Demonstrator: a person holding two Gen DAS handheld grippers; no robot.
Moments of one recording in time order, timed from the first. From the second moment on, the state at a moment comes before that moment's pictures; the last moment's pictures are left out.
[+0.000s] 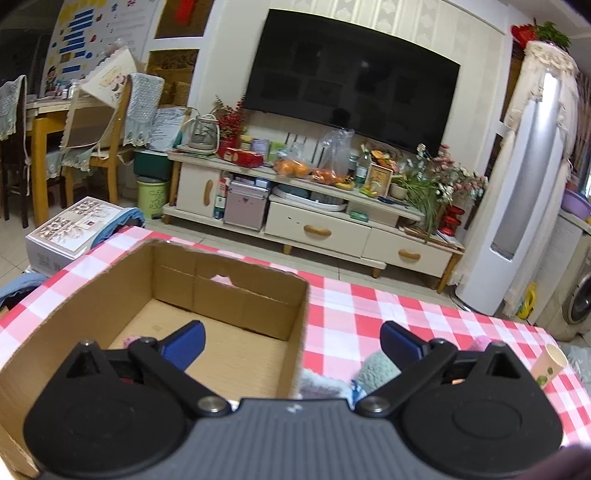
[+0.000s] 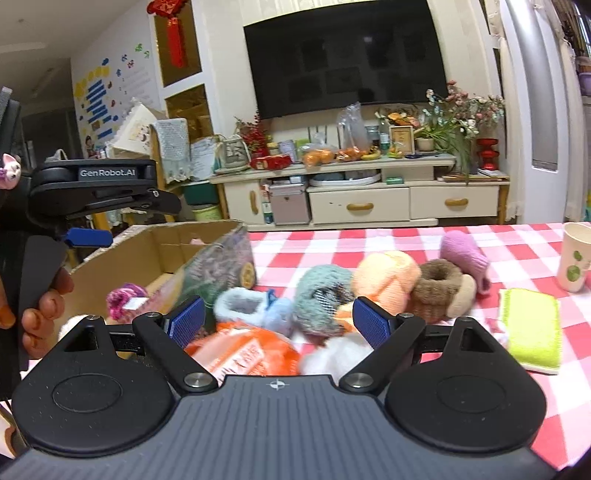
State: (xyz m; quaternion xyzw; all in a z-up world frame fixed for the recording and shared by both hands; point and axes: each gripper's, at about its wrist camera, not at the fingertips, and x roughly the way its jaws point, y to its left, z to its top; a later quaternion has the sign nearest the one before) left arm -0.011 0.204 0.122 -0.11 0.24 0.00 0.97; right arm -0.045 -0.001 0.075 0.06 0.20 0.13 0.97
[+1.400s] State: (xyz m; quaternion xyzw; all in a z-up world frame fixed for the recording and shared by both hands) left arm -0.035 0.055 0.086 0.02 0.25 -0.17 0.95; right arm -0.029 -0.202 0.035 0.20 0.25 -0.08 0.94
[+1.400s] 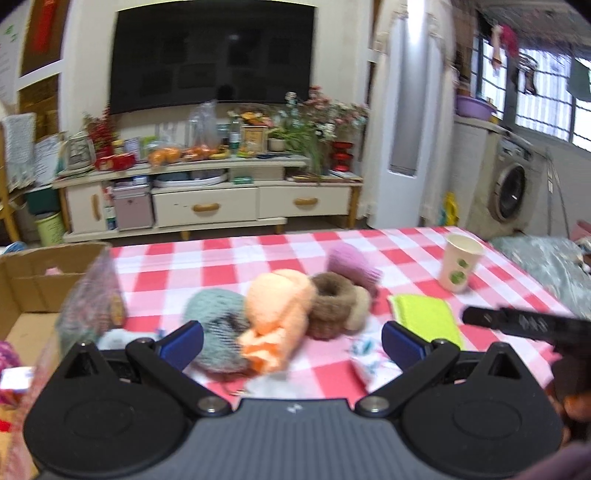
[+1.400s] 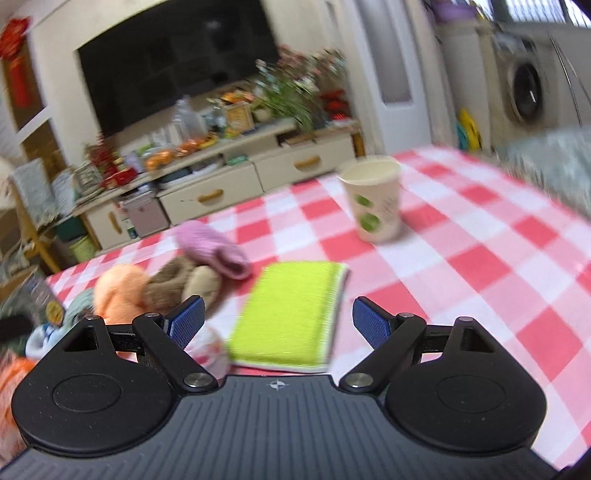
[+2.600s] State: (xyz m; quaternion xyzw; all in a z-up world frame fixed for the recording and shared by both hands) left arm 0.026 -0.021 0.016 -0.01 0.35 -0.18 0.92; right arm 0.033 -0.246 0.001 0.38 0.31 0.04 0.87
